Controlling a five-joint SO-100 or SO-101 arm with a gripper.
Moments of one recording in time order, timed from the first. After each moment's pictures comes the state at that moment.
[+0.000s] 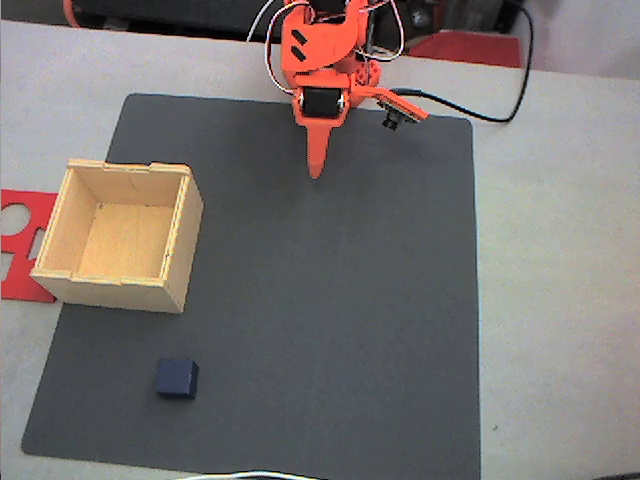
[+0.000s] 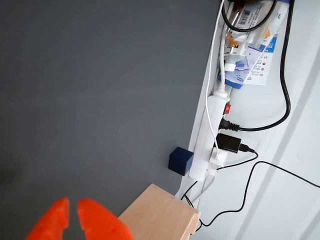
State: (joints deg) arm -1.8 190.5 173.1 68.2 -8.4
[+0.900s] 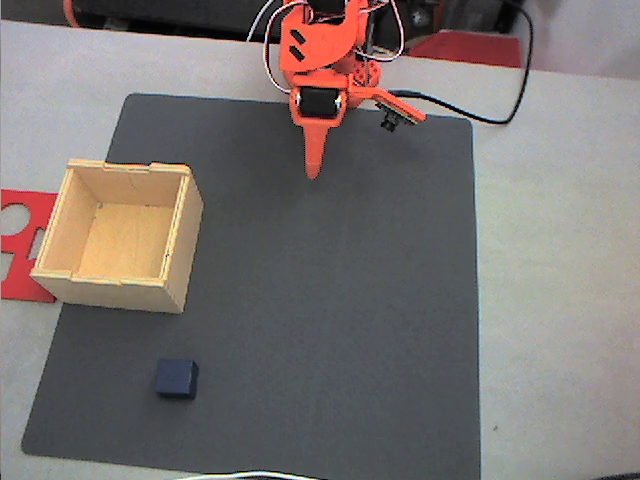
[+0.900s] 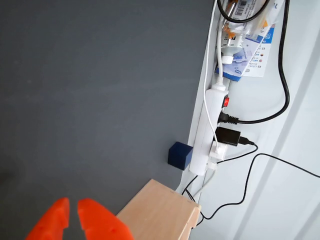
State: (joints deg) arm -0.4 190.5 173.2 67.1 -7.3
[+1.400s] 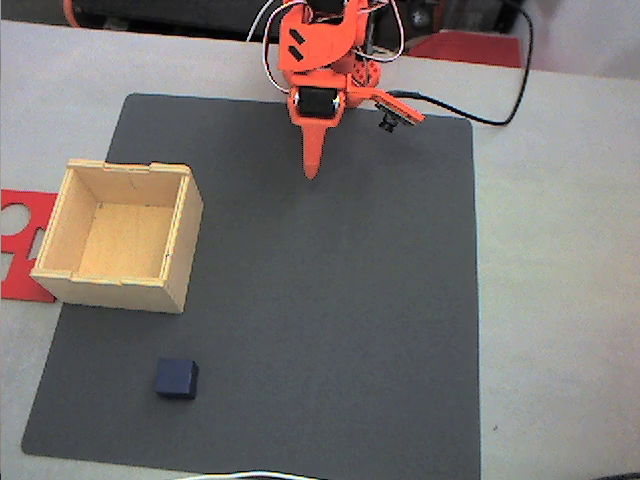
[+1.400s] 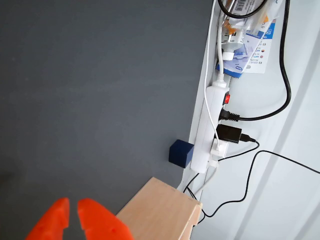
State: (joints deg) arm -0.2 190.5 173.2 67.1 -6.9
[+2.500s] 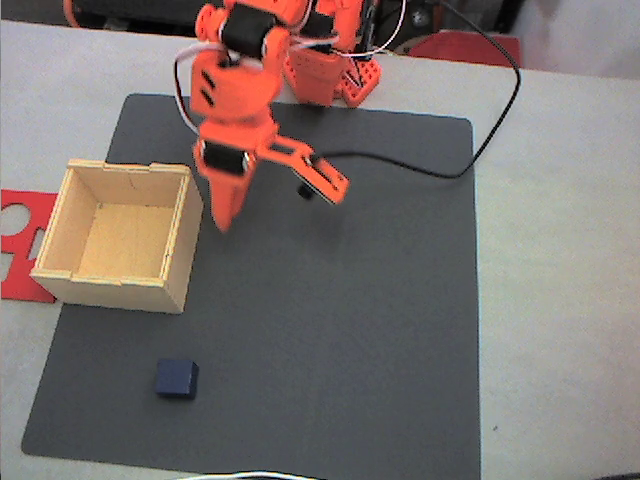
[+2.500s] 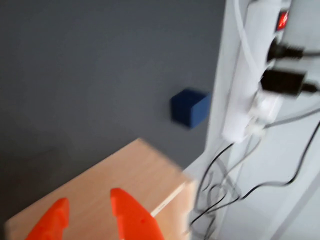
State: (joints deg) arm 14.3 109.2 118.3 54.2 -10.6
